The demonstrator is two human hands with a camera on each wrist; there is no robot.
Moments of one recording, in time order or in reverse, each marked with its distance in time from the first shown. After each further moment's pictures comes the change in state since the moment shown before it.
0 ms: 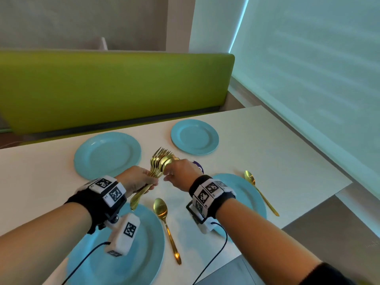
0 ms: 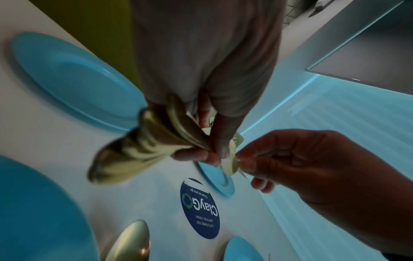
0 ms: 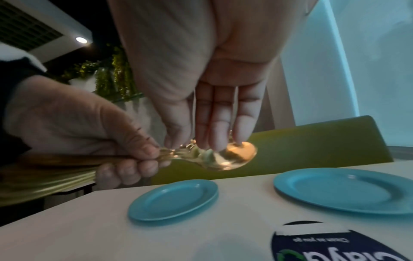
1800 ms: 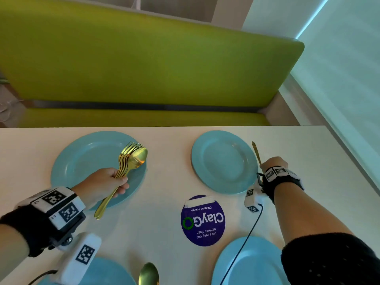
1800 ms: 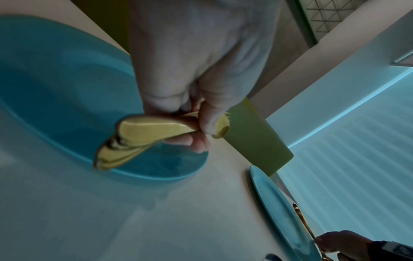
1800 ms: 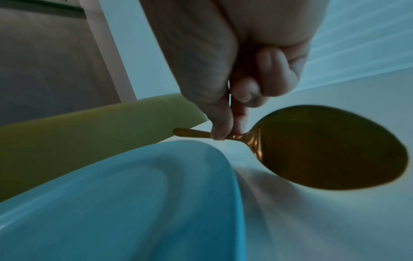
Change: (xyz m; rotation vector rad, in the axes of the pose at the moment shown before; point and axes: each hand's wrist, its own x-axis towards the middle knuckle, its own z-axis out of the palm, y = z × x) left_hand 0.140 -0.013 -0.079 -0.107 0.298 -0.168; right_hand 0.185 0.254 -0.032 -0.017 -0.022 0.910
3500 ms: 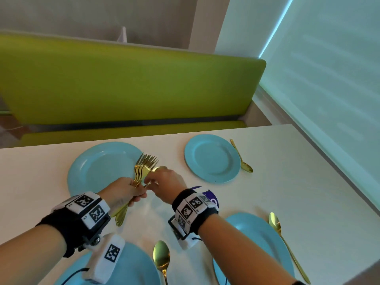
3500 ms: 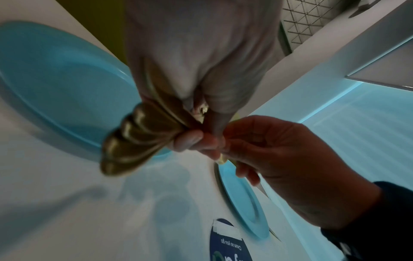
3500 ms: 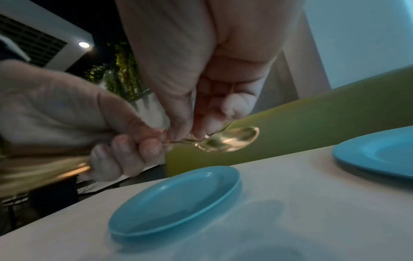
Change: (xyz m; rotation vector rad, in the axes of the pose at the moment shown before) left_hand -0.060 0.003 0.010 -0.038 -0.177 0.069; right_hand -0.235 -0.117 0.056 0.155 -0.069 -1.043
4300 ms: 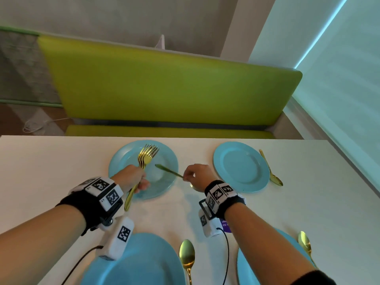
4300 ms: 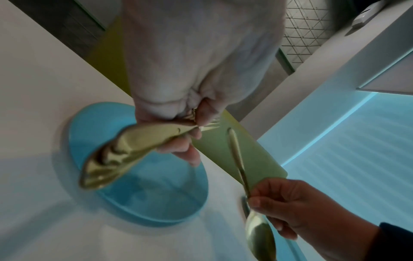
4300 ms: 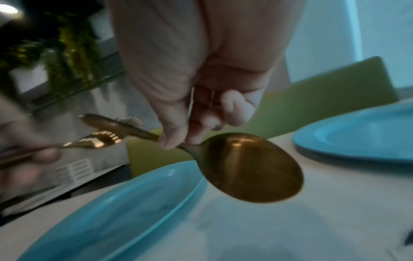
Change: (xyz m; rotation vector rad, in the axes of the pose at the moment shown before) left_hand -0.012 0.000 -0.062 -0.057 0.206 -0.086; right_hand 0.032 0.017 -0.002 0.023 -0.059 0.159
